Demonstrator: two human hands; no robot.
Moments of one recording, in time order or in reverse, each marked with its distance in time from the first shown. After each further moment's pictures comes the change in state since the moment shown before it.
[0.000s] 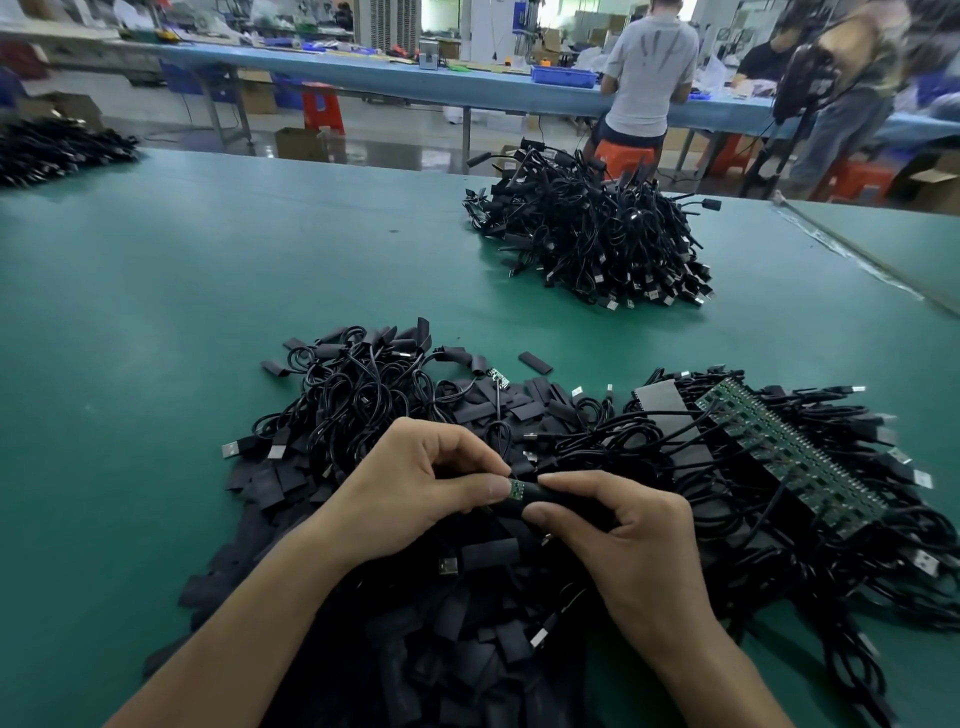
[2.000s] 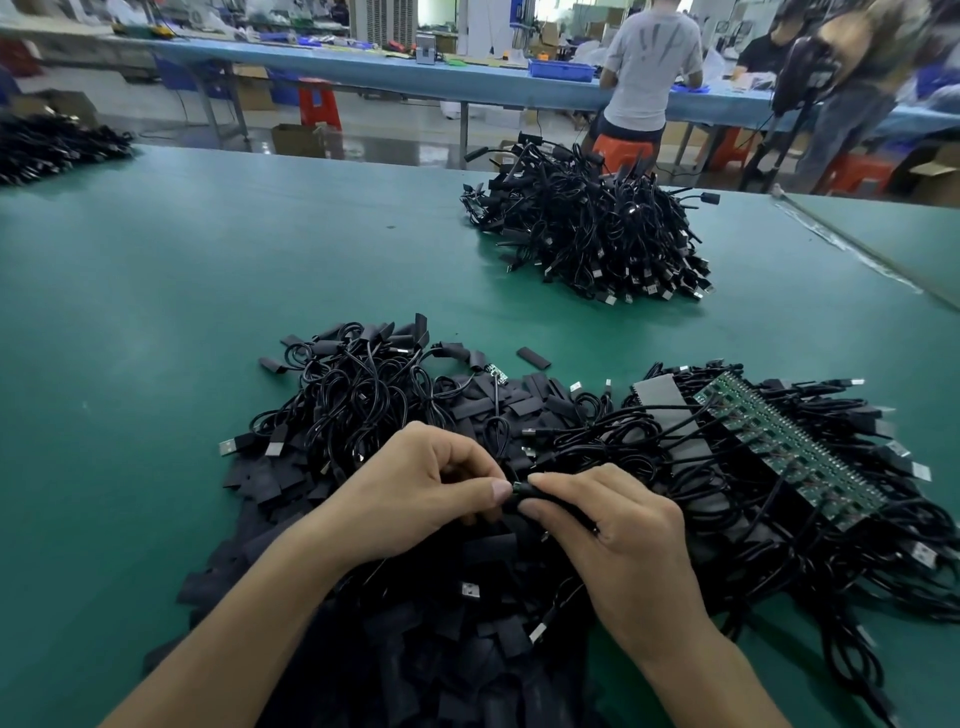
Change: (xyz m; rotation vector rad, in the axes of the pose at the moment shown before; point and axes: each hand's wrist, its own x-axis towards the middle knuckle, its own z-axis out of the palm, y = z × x) left_hand -0.002 0.003 -0.005 0.106 -0.124 -0.079; right_hand -0.002 0.002 0.007 -0.331 0.042 -0.291
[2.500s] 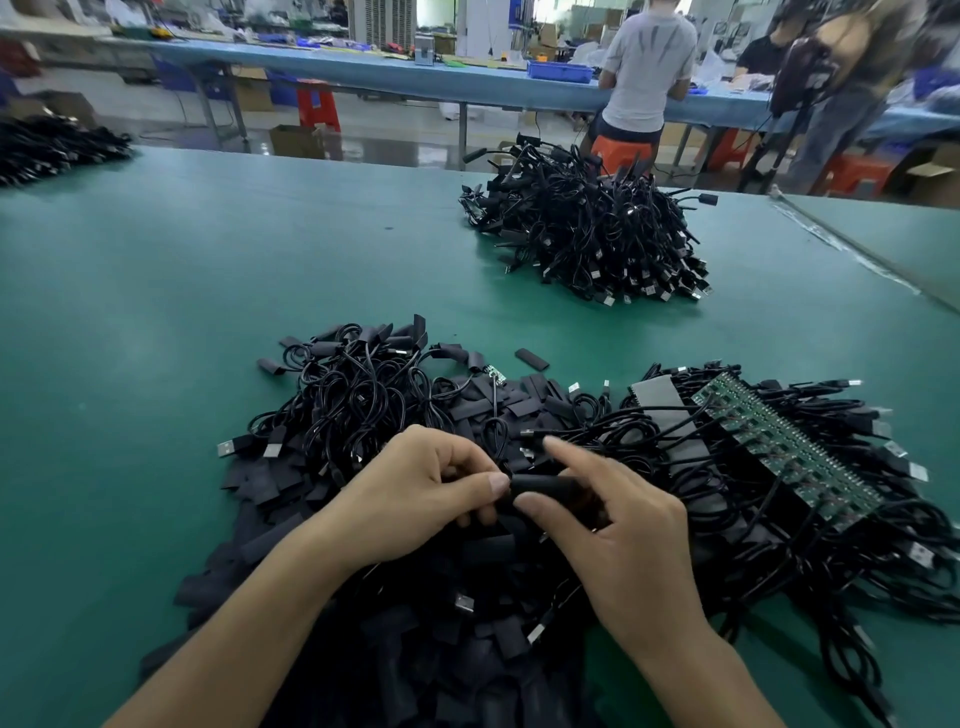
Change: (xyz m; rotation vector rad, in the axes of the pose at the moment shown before) left_hand 0.003 -0.005 0.006 0.028 0.031 -0.026; right_hand -0.001 0.002 -0.001 0.093 0.036 0.181
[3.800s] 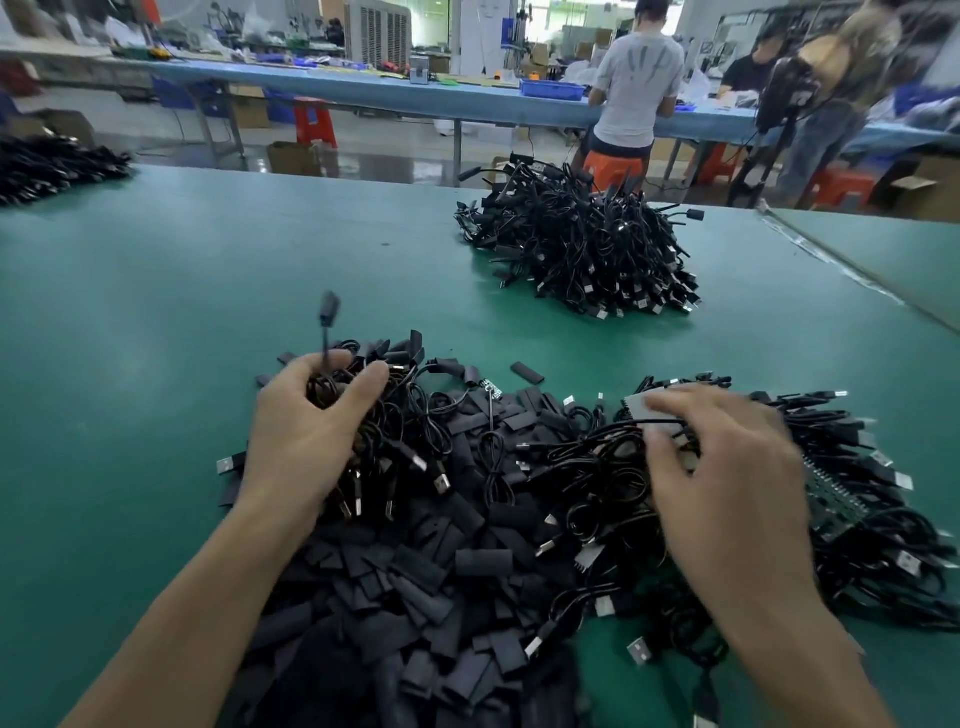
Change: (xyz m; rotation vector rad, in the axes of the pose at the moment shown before) left_hand 0.001 0.001 -0.044 -0.157 0.809 -0.070; right_hand 0.039 -0.026 -0.056 -0.499 0.149 0.123
